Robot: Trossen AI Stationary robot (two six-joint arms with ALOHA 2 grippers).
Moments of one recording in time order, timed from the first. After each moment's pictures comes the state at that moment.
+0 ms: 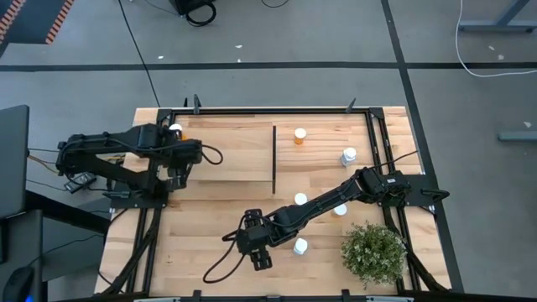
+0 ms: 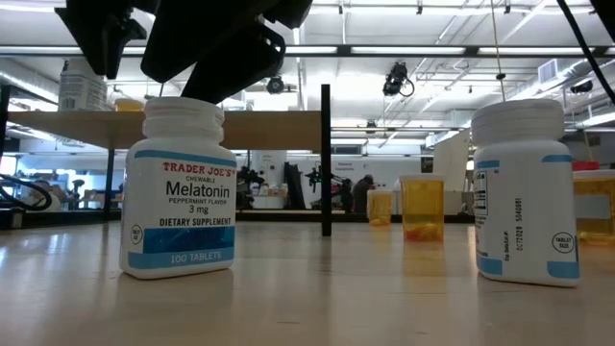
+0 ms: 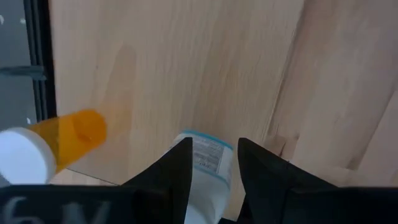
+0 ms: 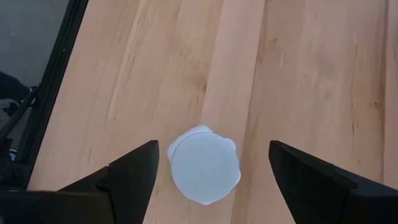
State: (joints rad) left arm 0.04 1.16 1.26 -1.57 -0.24 -0.10; right arm 0.39 2.31 2.07 -0.77 0.10 0.18
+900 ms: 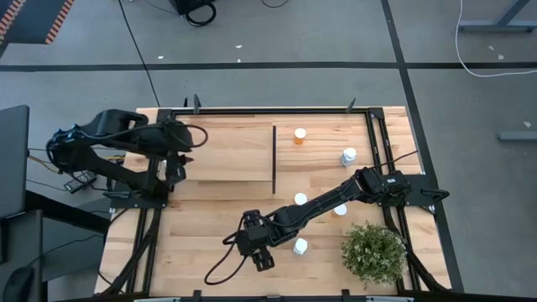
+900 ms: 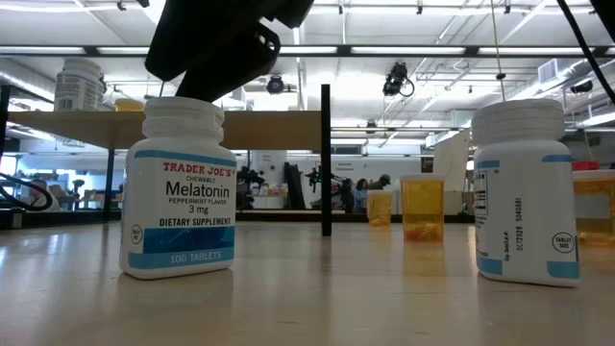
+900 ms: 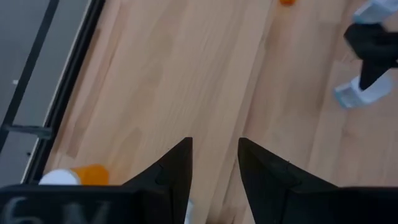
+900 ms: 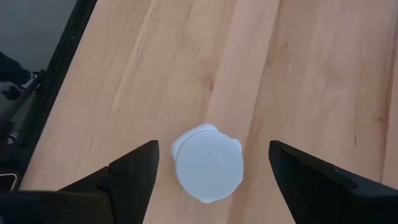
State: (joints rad) left arm -0.04 1.16 1.63 -1.53 -0.24 -0.26; right arm 0.39 2.31 2.07 -0.77 0.08 0.10
